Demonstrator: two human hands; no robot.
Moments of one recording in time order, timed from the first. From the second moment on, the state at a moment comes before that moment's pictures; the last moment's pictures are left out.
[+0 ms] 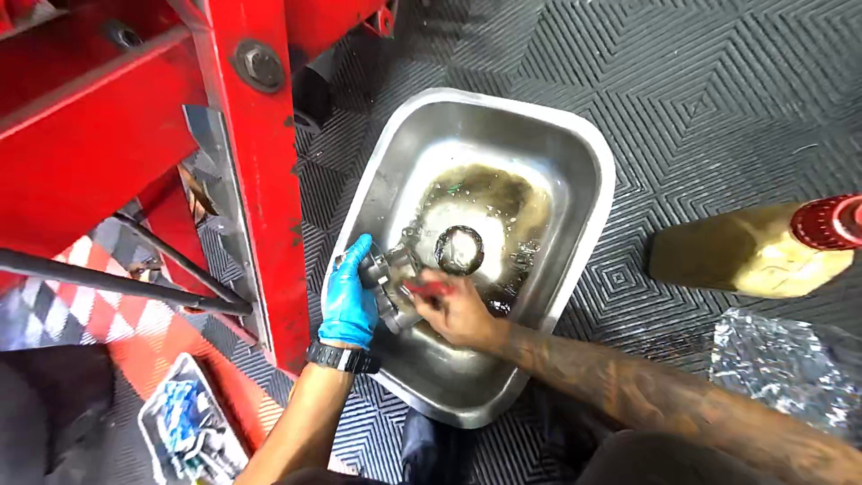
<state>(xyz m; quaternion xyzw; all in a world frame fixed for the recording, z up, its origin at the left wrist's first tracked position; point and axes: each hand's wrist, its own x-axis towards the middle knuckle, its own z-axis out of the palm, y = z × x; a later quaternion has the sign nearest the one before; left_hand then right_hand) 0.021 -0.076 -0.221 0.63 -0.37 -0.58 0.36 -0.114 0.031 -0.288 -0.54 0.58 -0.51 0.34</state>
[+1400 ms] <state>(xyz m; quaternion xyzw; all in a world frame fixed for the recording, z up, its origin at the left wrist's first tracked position) 0.026 -0.063 -0.226 0.63 -0.39 -0.56 0.37 -0.152 0.023 -0.262 -0.68 0.56 -0.23 0.42</state>
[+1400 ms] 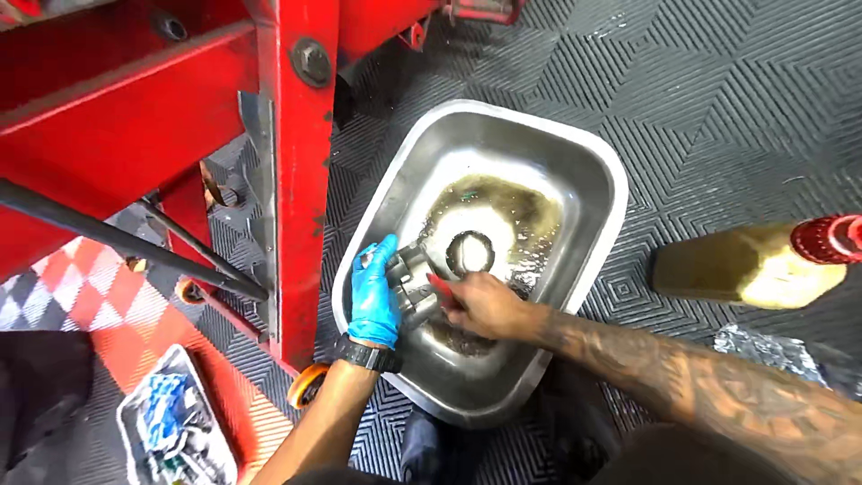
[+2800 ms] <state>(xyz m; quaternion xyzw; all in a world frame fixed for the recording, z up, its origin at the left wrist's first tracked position) 0.062 -0.099 -0.225 0.48 -0.48 -0.64 0.34 -0.164 -0.009 -0.241 -0.53 0.74 -0.29 0.29</state>
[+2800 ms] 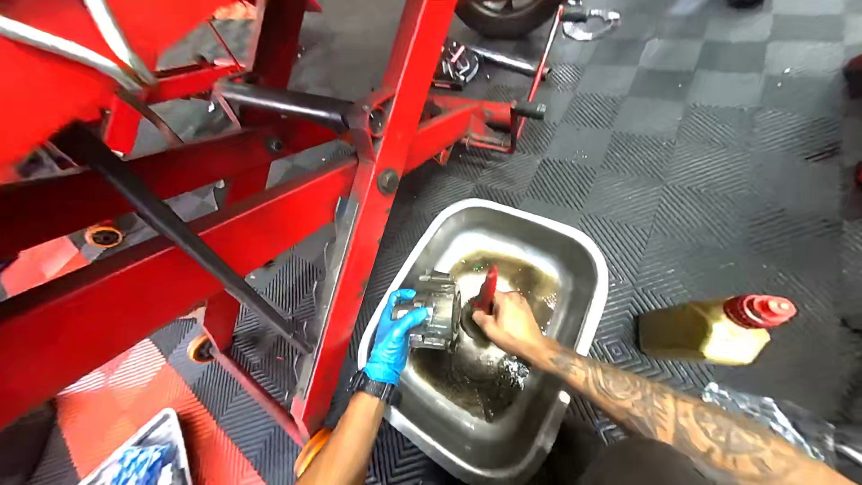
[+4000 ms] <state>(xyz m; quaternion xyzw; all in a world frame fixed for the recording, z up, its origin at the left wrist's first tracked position) 0.125 -0.034 -0.237 0.39 -0.79 -0.44 0.18 -0.209 -0.008 -0.253 -0.62 0.66 -0.12 0.41</state>
